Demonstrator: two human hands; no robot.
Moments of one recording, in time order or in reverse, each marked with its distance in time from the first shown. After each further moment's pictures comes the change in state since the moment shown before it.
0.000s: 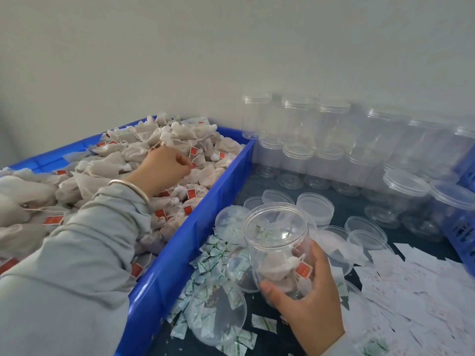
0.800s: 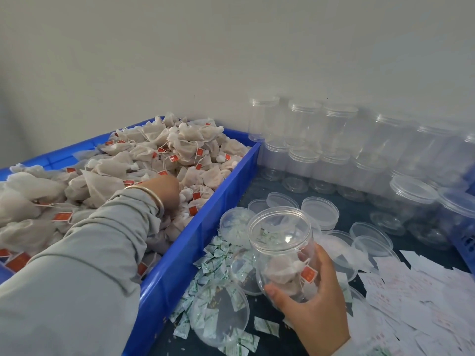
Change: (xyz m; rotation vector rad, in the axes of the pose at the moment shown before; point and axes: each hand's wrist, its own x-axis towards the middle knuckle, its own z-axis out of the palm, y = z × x) left_hand -0.004 -0.026 0.017 0.584 -0.353 -0.144; right_hand 0.000 -0.001 -0.003 -0.004 -0.029 -0.012
